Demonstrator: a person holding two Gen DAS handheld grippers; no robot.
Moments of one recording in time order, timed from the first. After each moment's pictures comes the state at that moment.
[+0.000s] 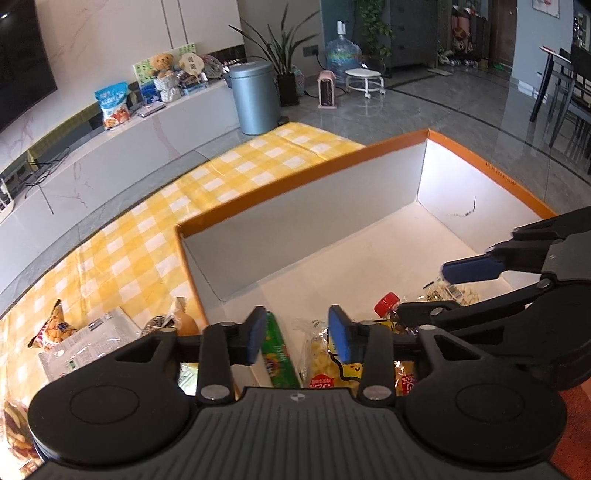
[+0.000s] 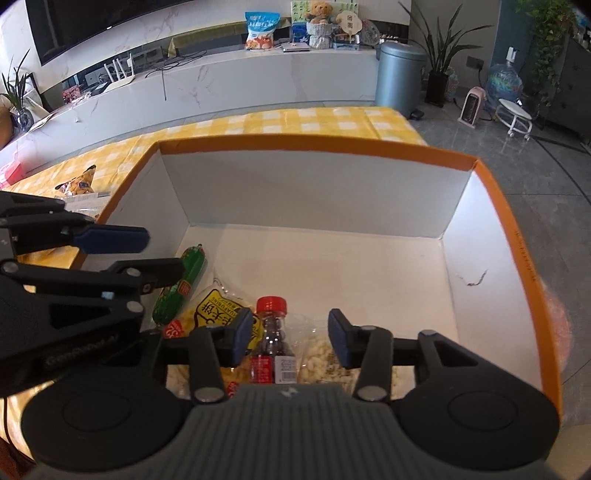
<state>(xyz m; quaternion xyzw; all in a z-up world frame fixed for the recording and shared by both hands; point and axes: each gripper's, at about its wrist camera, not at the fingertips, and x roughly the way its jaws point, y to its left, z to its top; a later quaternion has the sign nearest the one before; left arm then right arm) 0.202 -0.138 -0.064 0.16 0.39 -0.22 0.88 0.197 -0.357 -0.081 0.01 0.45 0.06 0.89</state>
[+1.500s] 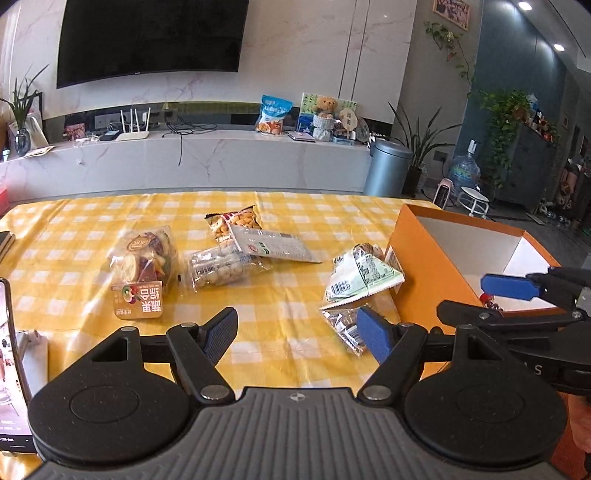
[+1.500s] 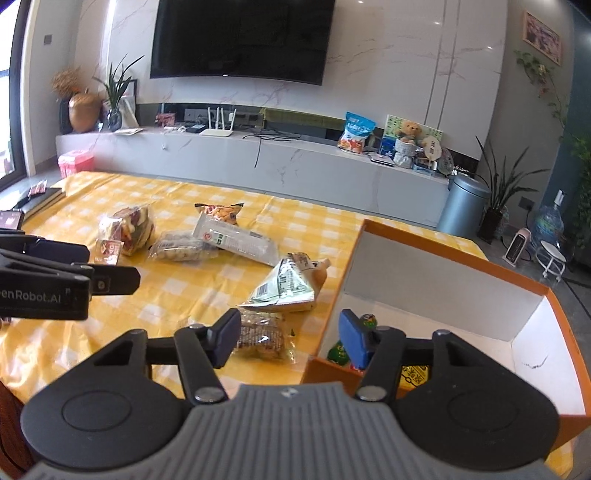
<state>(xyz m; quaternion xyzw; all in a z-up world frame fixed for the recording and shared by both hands) 0.082 0.065 -0.059 -0.05 0.31 -0.06 0.95 0.088 -0.204 -0.060 -0.10 0.28 0.17 0.94</state>
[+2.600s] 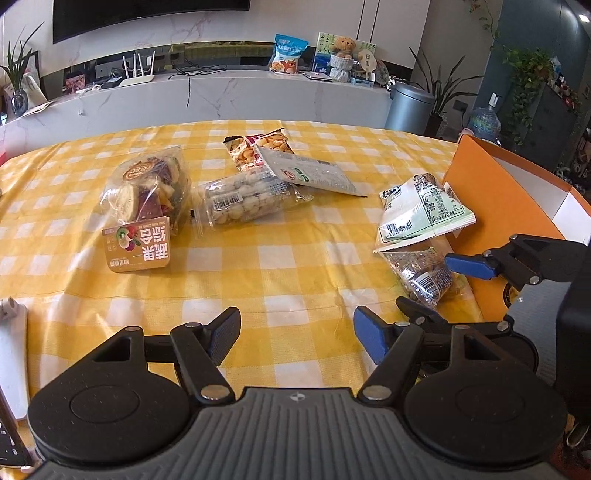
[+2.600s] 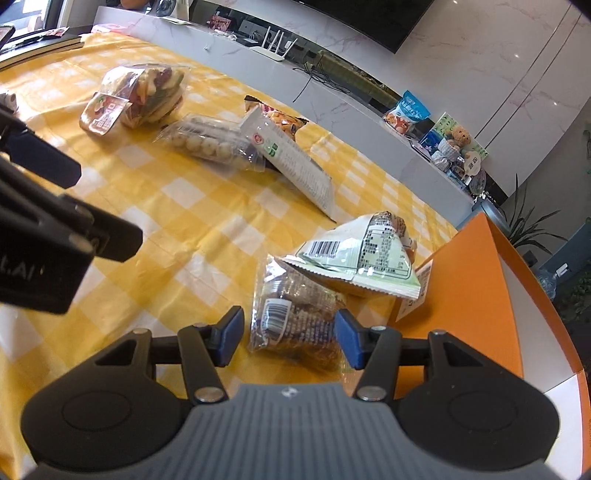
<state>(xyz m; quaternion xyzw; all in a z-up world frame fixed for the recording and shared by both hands) 0.122 0.091 -0.115 -0.04 0.40 -0.05 0.92 0.146 -0.117 -0.151 -0.29 0.33 0.17 0.88</state>
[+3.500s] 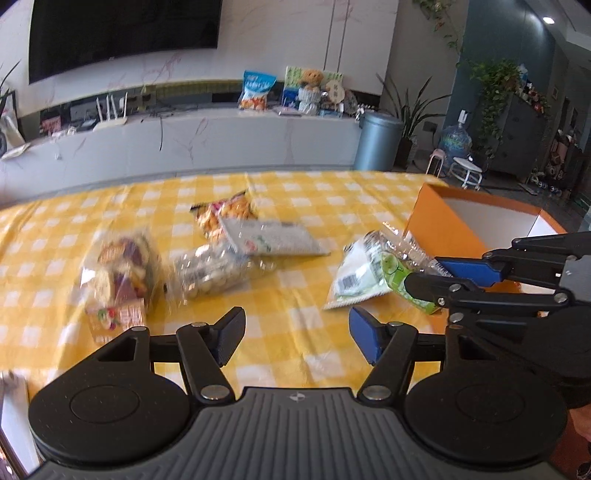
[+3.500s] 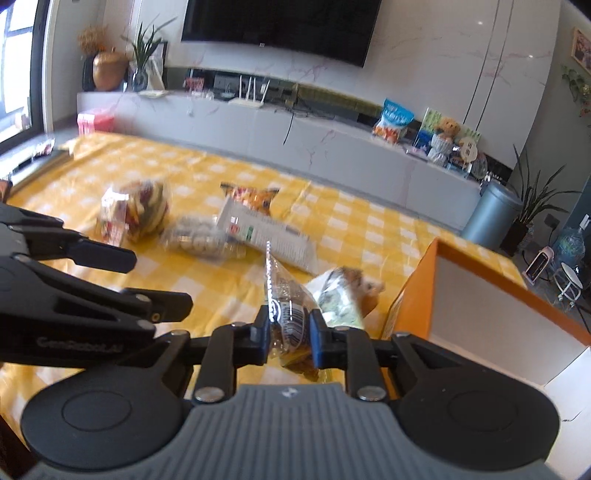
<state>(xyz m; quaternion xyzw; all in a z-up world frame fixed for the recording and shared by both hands) 0.136 0.075 -0.069 -0.02 0.34 -0.10 0.94 0.144 -0.151 -0.071 -0.14 0.30 0.20 0.92</state>
